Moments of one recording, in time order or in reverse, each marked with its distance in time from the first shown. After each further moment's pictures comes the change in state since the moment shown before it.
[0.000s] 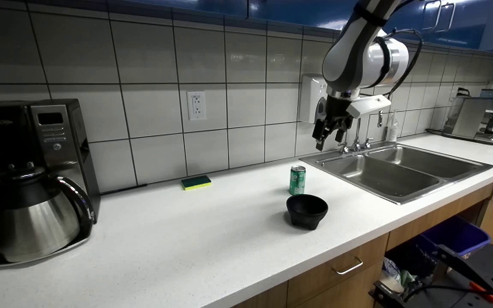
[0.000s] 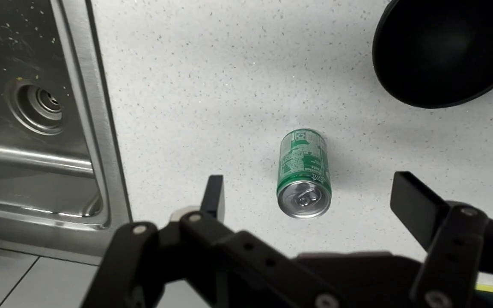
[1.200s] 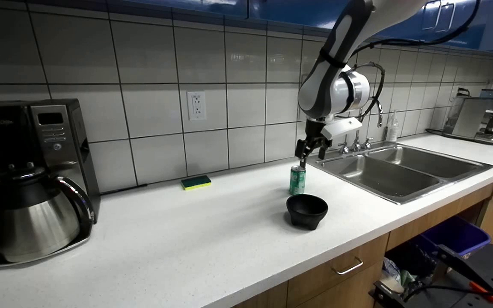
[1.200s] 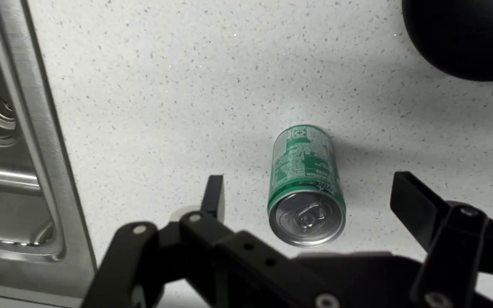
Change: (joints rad) arm 0.005 0.305 0.038 0.258 -0.002 -0.024 0.069
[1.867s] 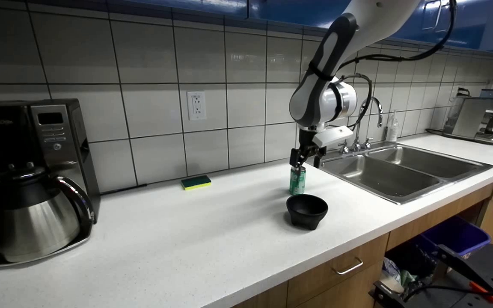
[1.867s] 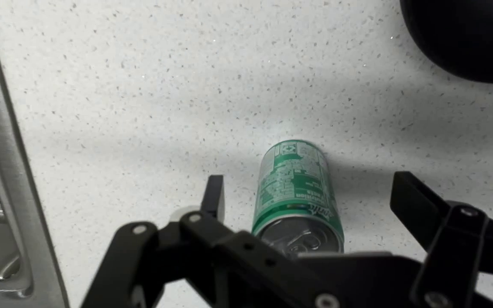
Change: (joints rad) arm 0.010 0.108 0.010 0.109 0.000 -0.074 0.033
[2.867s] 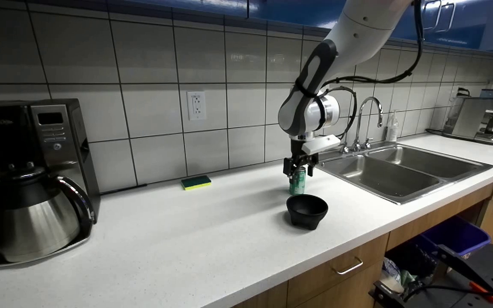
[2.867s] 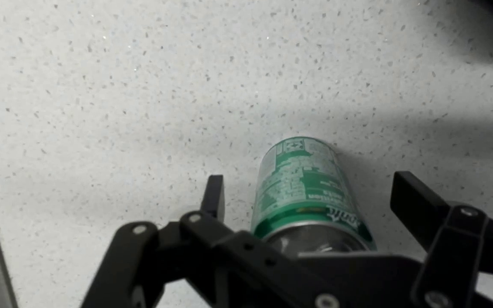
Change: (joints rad) arm 0.000 0.191 0.011 0.243 0.000 -0.146 0.026
